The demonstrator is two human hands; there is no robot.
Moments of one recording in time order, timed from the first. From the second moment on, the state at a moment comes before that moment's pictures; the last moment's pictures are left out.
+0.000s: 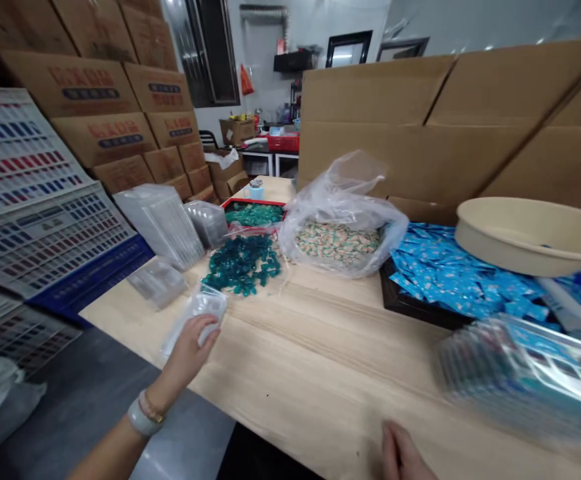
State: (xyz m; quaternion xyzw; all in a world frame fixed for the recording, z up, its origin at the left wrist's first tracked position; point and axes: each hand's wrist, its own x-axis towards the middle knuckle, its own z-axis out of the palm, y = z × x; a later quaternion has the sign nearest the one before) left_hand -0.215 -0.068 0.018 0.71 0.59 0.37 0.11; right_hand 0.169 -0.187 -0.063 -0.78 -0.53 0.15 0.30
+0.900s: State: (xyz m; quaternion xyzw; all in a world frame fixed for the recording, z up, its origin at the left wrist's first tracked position) left_hand 0.244 -0.031 0.088 0.48 0.33 0.16 0.80; right_hand 0.307 -0.250 -0.048 -0.86 -0.35 -0.08 0.36
